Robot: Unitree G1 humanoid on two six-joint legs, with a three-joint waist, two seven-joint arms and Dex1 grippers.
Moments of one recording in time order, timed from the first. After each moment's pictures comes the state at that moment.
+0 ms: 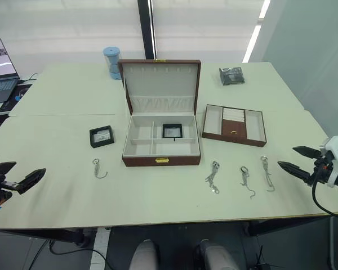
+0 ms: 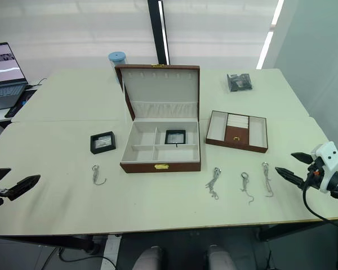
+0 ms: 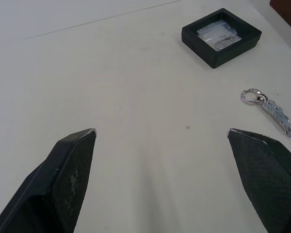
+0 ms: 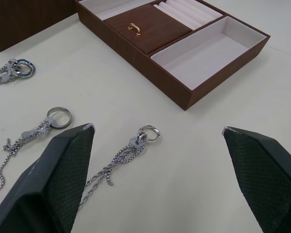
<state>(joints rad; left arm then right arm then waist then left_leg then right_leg) 0.18 0.88 0.78 -0.03 -0.40 0.57 -0.84 -0.09 -0.89 -0.33 0.14 0.42 0.28 1.03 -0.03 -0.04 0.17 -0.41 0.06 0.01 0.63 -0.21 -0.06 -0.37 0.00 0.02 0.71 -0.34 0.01</state>
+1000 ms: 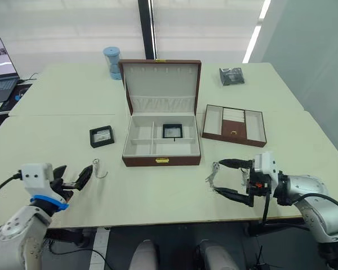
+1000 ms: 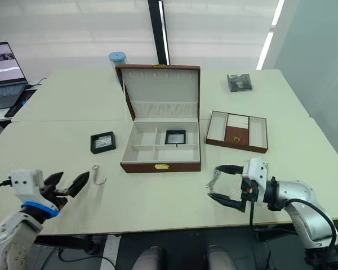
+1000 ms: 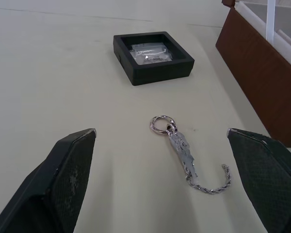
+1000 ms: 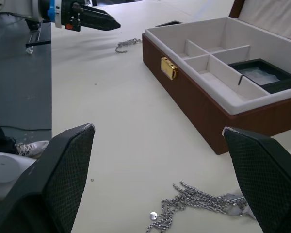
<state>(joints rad) 0.15 0.39 0.55 -0.29 -0.45 0.50 -0.46 -0.10 -0.64 0.05 -0.31 0.45 0.27 1.08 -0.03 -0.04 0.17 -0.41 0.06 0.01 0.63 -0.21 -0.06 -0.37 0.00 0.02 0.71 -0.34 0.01</state>
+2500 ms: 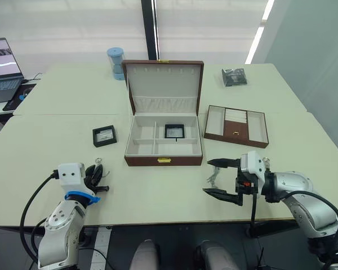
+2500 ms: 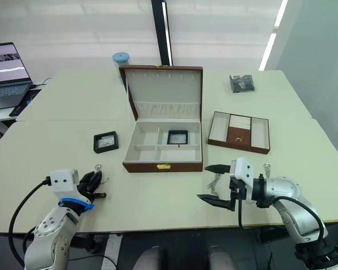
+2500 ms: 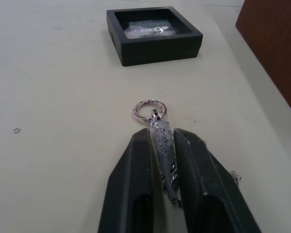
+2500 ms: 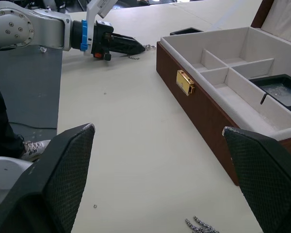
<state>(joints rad) 0.08 0.30 0.36 -0.15 -0.30 0.33 -0.30 -0.14 -0.62 0.11 -0.31 0.44 0.29 1.05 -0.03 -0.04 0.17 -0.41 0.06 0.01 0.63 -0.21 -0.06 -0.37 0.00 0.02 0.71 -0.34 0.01</state>
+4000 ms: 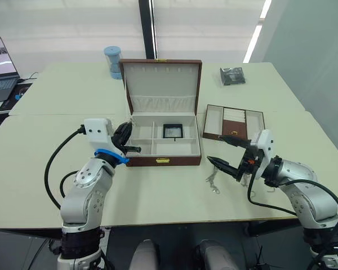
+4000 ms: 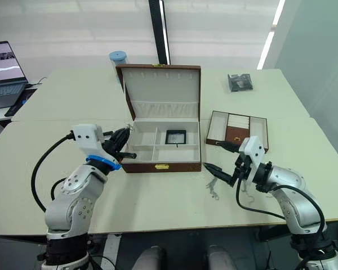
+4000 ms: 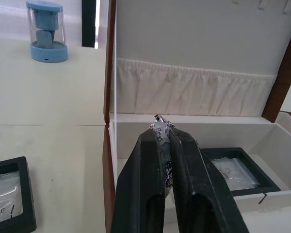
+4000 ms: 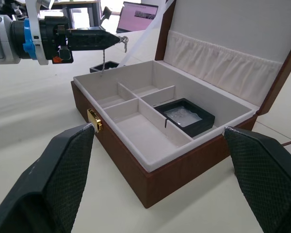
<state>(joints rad) -0.28 0.26 0.18 -0.29 -0.39 0.52 -0.16 -0.22 -0.54 -0.01 -0.30 0.47 0.34 0.81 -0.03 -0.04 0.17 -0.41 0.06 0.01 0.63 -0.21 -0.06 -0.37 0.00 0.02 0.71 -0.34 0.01</state>
